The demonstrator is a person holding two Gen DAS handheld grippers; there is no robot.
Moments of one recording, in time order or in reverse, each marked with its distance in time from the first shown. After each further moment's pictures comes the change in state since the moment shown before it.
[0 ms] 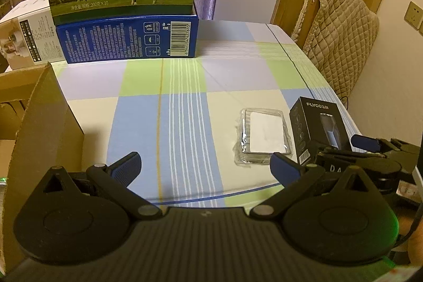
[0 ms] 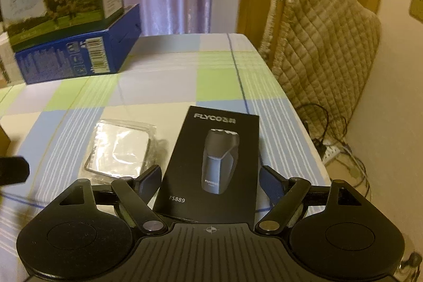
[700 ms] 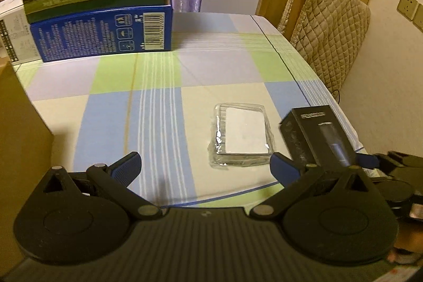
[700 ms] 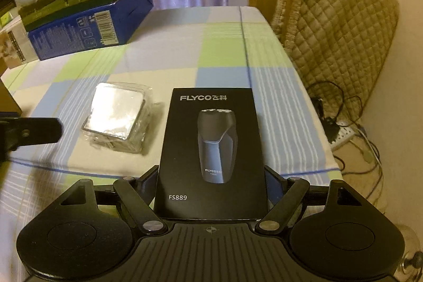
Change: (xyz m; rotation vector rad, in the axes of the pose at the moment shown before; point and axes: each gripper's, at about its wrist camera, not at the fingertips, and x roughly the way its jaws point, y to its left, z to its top) left arm 0.030 -0.026 -0.001 0.027 0.018 -0.043; right arm -0.001 -0.031 -0.014 -0.023 0.101 0.090
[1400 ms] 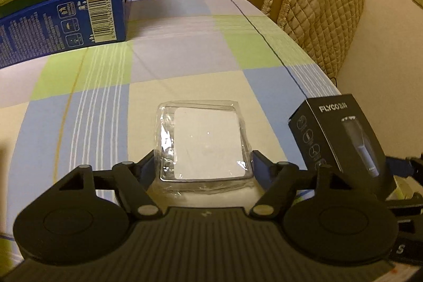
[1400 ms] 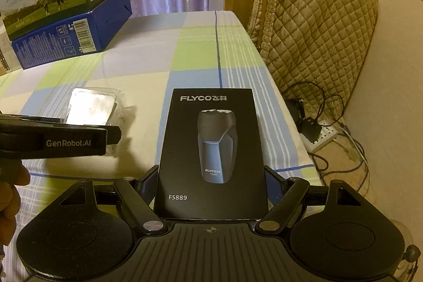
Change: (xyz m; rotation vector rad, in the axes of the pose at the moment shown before) left arm 0.075 -0.041 -0.002 0.071 0.016 -0.031; right arm 0.001 -0.015 -0.009 0.013 -0.035 -0.052
